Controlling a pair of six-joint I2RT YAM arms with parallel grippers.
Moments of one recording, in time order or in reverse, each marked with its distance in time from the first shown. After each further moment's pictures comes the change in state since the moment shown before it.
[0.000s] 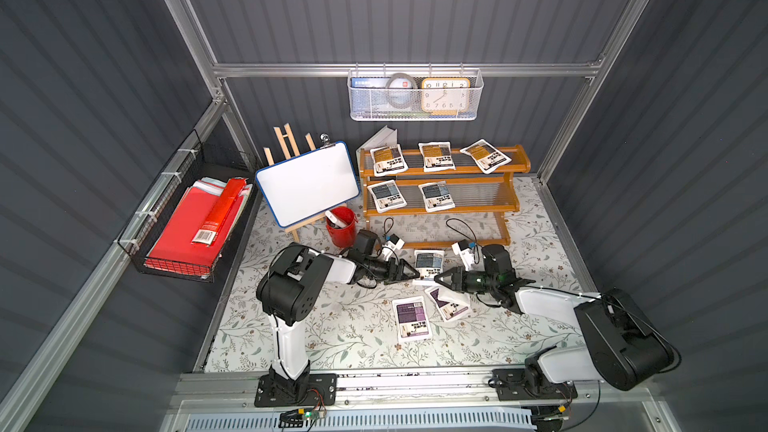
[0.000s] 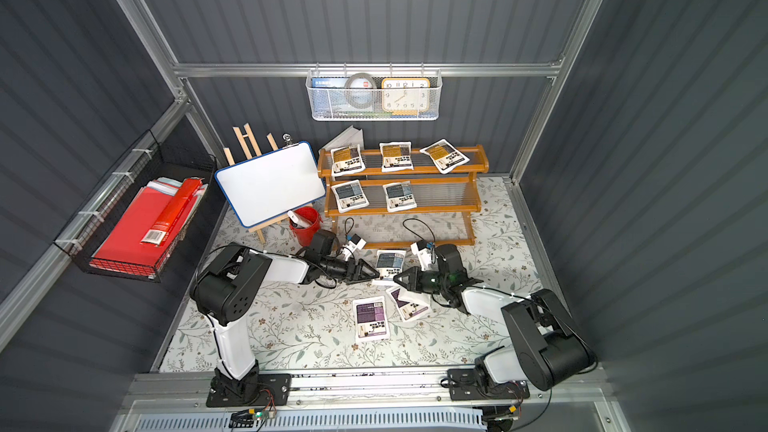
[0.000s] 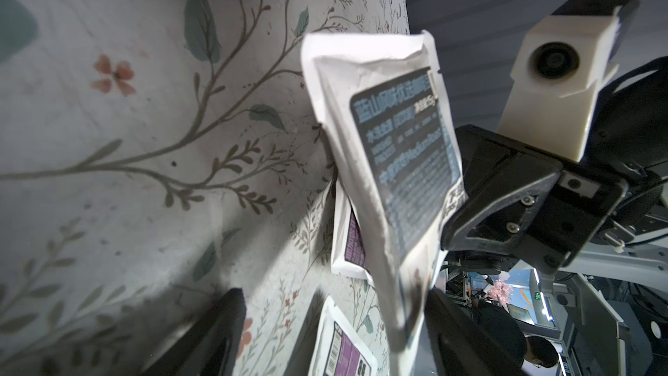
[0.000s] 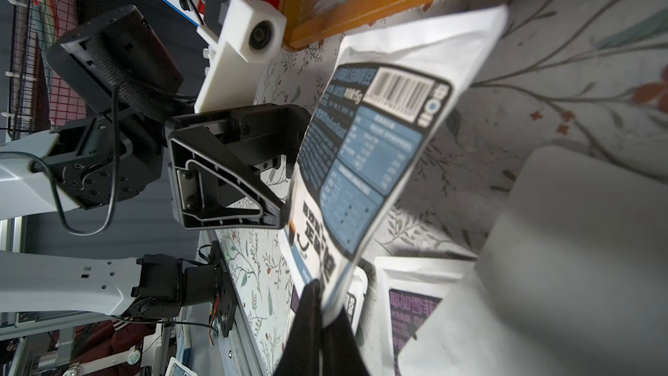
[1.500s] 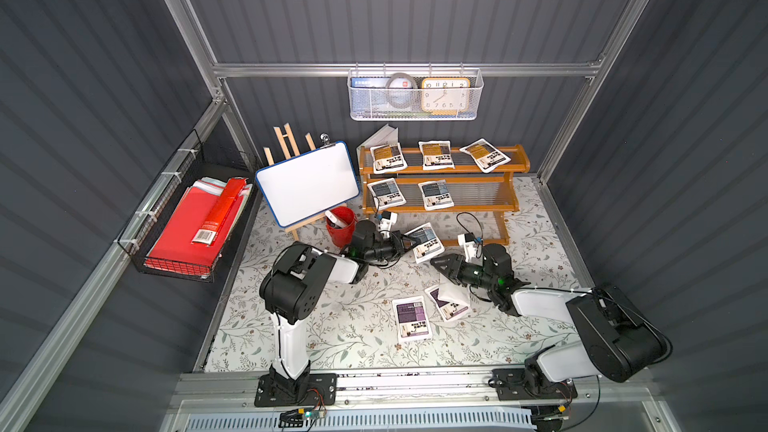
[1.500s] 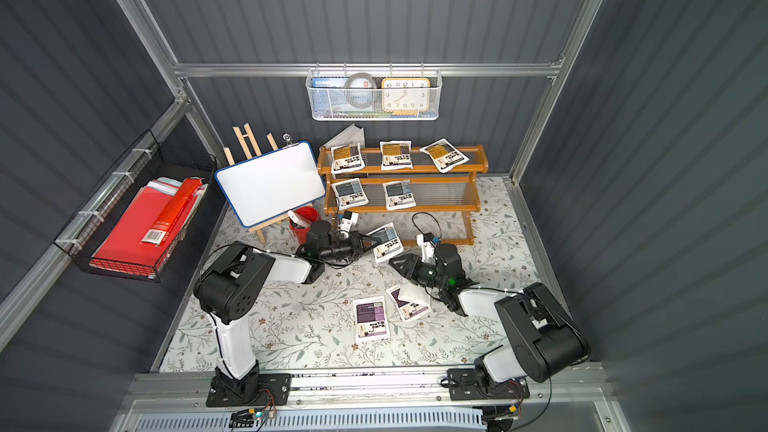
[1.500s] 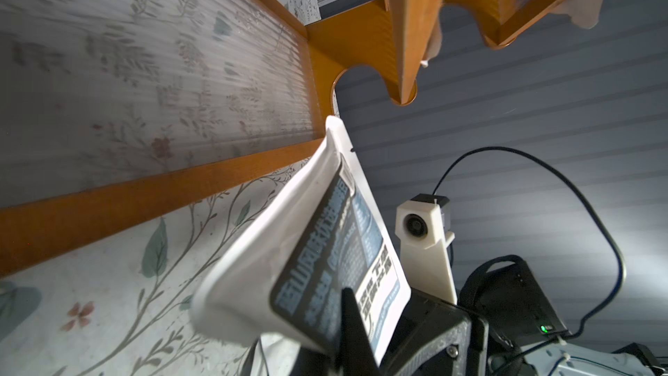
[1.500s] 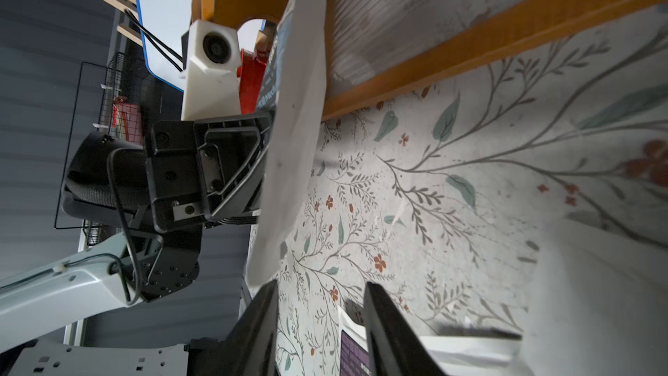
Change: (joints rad) left arm -0.012 0.019 0.017 0.563 -0.256 -0.554; right arm 0.035 0.038 -0.040 0.334 0.171 0.338
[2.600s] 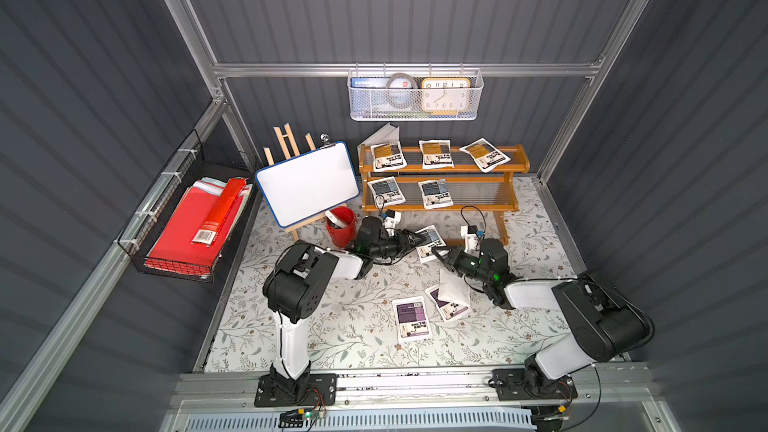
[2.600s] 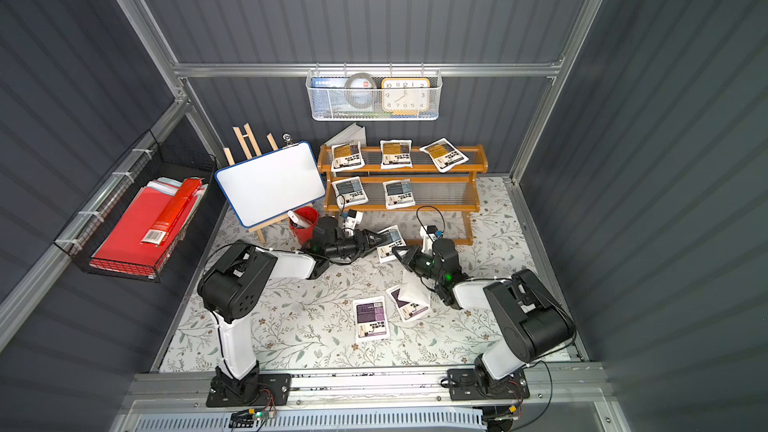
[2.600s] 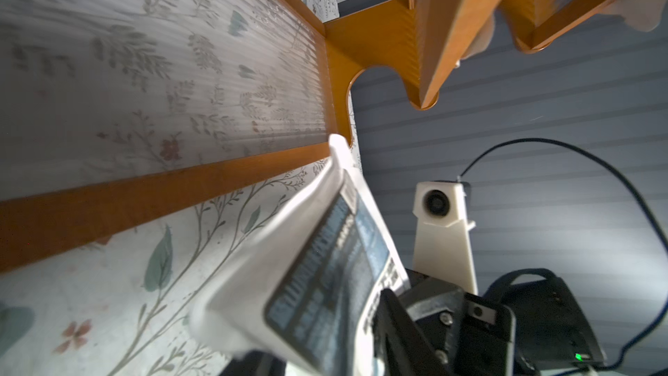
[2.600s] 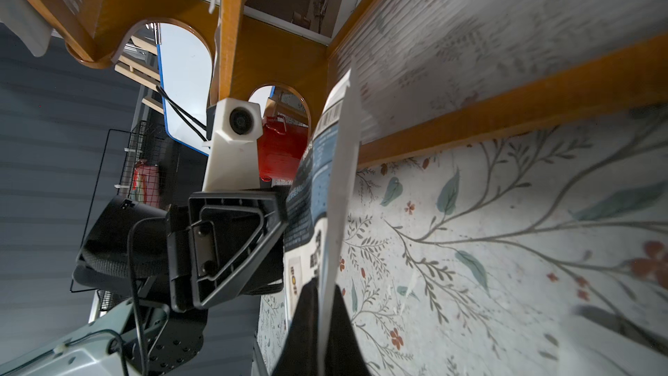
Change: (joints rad) left arm -0.014 0.020 0.087 -0.194 -0.038 0.068; right arm 0.000 0.072 0.041 0.100 0.105 0.071
